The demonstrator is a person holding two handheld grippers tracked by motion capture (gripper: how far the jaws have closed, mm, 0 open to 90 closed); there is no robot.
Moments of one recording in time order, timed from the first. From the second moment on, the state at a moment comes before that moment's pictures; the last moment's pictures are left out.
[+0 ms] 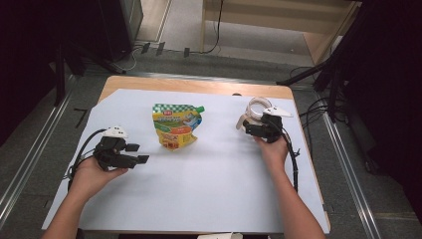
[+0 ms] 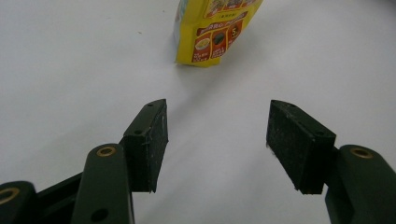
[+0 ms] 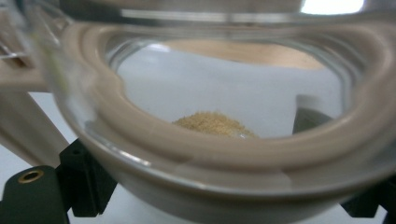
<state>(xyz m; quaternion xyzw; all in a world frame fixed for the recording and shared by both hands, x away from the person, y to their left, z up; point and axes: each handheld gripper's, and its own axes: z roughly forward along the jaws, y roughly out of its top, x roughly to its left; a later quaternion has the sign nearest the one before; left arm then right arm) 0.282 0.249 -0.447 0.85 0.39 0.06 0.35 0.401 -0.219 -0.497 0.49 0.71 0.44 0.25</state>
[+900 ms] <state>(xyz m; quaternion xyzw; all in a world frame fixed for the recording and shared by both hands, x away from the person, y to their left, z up) 0.282 0.240 -0.445 0.85 0.38 0.05 0.37 0.336 -0.203 -0.479 0.43 0.75 0.44 0.23</state>
